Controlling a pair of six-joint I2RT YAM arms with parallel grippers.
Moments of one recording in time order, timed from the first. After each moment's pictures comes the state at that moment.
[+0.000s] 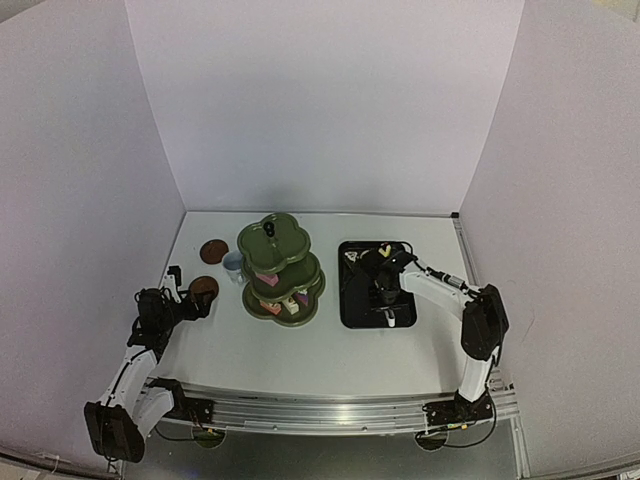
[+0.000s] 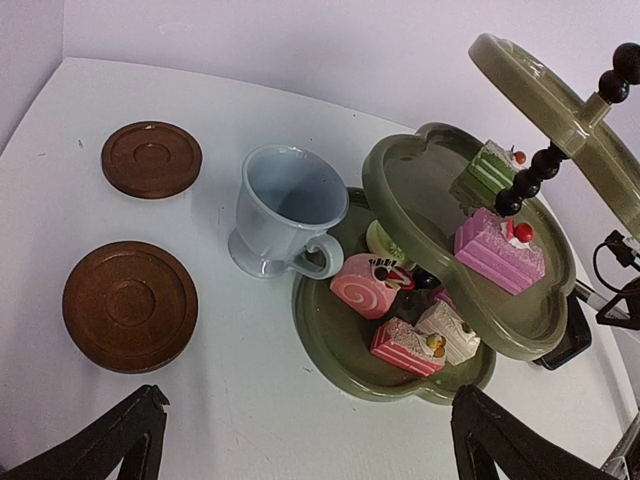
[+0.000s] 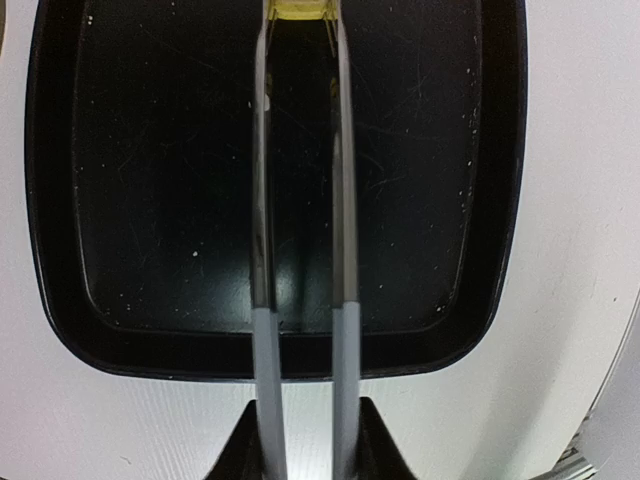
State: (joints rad) left arm -0.01 0.83 0.42 -0.02 0.41 -0.26; right arm 0.68 1.90 1.53 -1.11 0.21 0.59
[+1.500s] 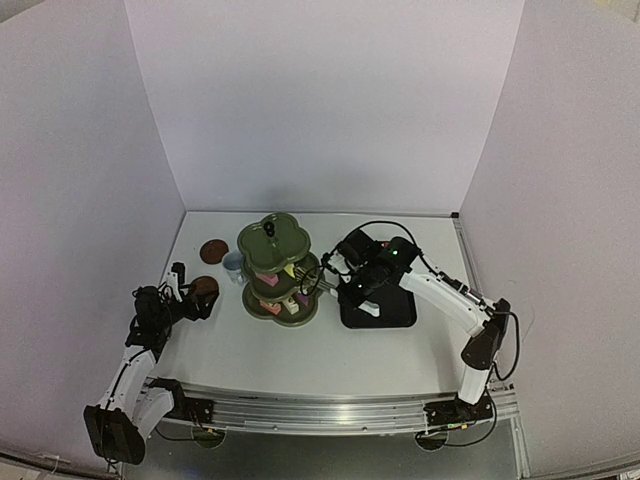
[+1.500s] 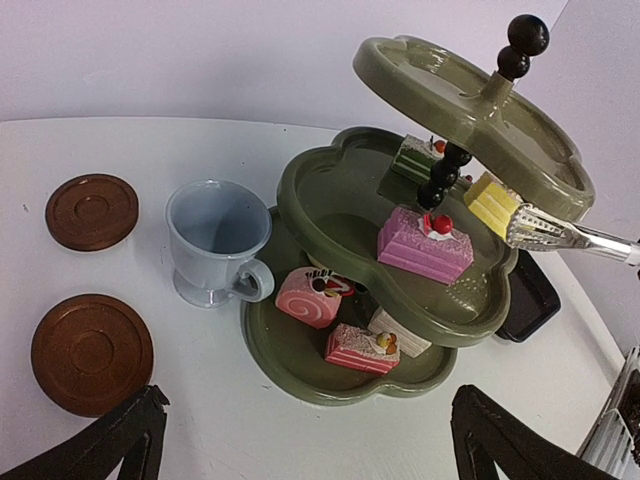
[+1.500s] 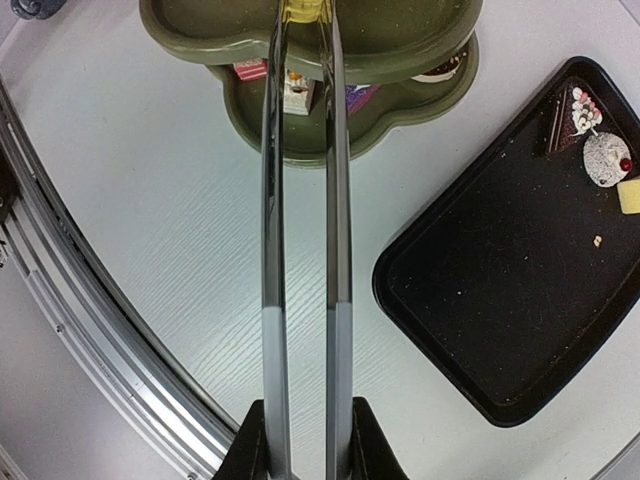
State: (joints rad) left arm -0.01 0.81 0.44 0.00 0.56 -0.17; right arm 0.88 1.86 1.96 -1.25 -0.09 0.09
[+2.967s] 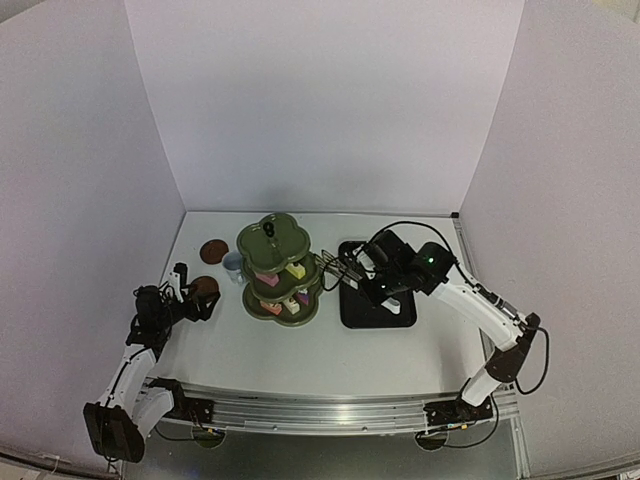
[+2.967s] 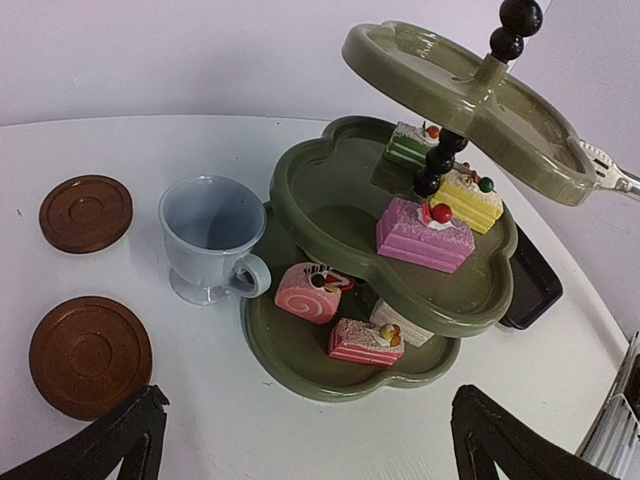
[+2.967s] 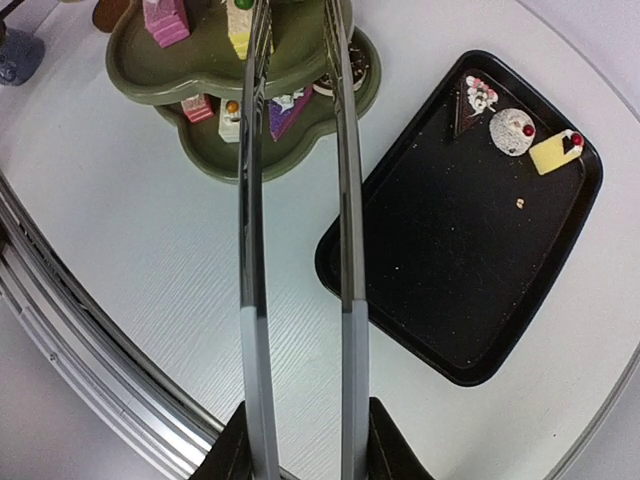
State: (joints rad) left arm -0.01 0.83 0.45 0.00 0.58 -0.12; right arm 0.87 1.66 1.85 -1.23 0.06 0.18
